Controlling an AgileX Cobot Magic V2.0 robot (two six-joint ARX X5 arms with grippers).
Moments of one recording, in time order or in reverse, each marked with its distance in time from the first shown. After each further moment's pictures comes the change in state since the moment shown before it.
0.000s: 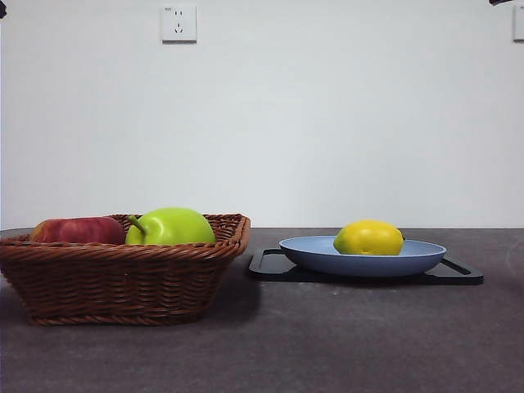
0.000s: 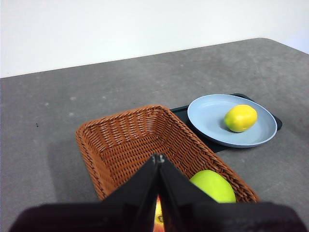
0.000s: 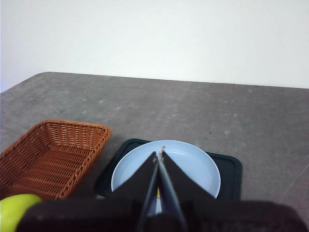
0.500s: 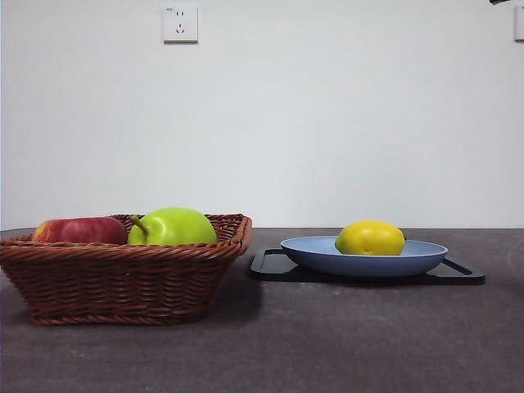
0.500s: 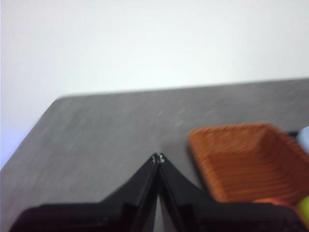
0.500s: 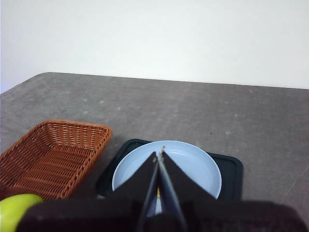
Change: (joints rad) left arm 0.349 -0.325 -0.101 -0.116 -0.084 0.066; right arm 0.000 0.000 0.000 0.000 0.000 0.000
